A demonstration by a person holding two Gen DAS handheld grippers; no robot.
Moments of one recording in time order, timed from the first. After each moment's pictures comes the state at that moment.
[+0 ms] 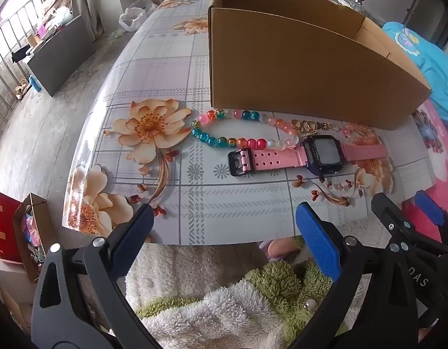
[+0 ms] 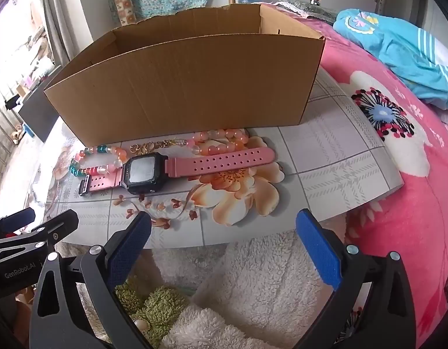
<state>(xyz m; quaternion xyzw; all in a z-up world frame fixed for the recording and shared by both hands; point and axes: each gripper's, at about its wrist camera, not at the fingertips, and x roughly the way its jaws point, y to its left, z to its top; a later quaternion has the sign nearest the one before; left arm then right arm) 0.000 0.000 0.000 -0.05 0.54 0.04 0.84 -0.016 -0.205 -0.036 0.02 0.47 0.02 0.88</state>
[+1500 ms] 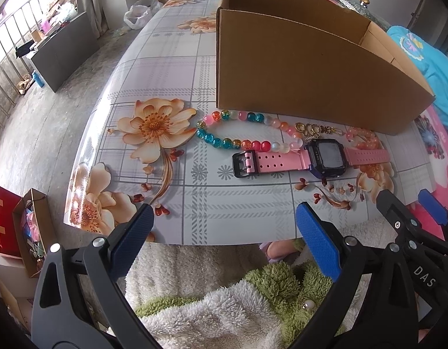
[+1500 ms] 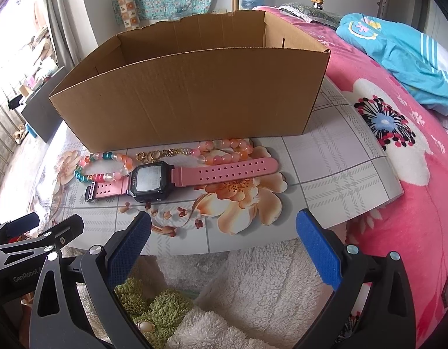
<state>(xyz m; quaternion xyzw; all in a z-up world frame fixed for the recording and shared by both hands) -0.002 0.003 0.000 -0.06 0.54 0.04 0.84 -0.010 -0.200 -0.027 0.02 0.47 0.02 0.88</state>
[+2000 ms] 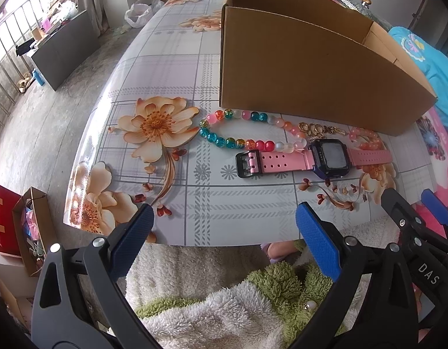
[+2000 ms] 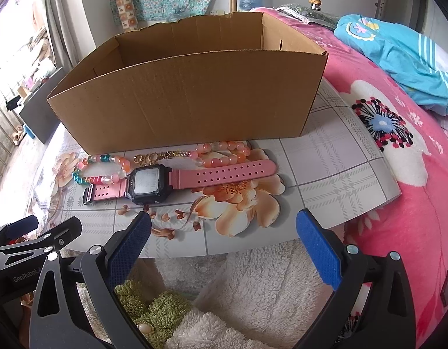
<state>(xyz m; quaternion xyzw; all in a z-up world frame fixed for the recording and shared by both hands) -0.001 0.009 -0.002 -0.06 0.54 0.04 0.84 -0.010 -0.200 -0.027 0.02 0.47 0.01 0.88</state>
